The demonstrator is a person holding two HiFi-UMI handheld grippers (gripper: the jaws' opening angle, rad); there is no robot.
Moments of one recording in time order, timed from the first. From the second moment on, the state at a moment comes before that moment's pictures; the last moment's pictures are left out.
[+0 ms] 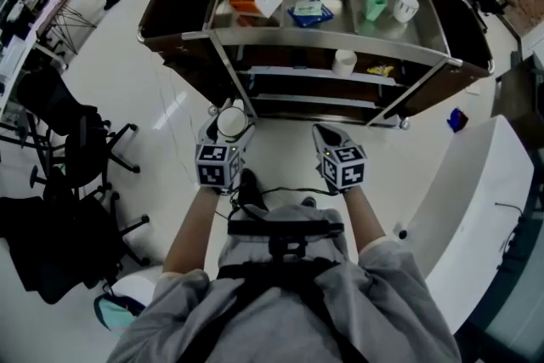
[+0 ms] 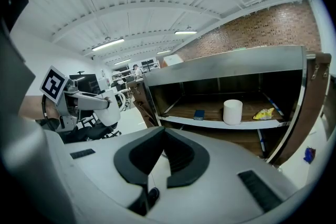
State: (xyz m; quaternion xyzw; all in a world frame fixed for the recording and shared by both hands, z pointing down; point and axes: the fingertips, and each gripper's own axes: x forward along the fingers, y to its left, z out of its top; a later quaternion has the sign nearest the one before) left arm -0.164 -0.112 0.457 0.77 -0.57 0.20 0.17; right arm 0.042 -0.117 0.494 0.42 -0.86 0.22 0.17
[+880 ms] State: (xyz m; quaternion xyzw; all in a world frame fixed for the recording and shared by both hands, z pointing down) left arm -0.170 -0.112 0.467 0.77 -0.59 0.19 0.18; right arm 0.037 -0.120 0.496 0.42 -0.86 0.22 0.17
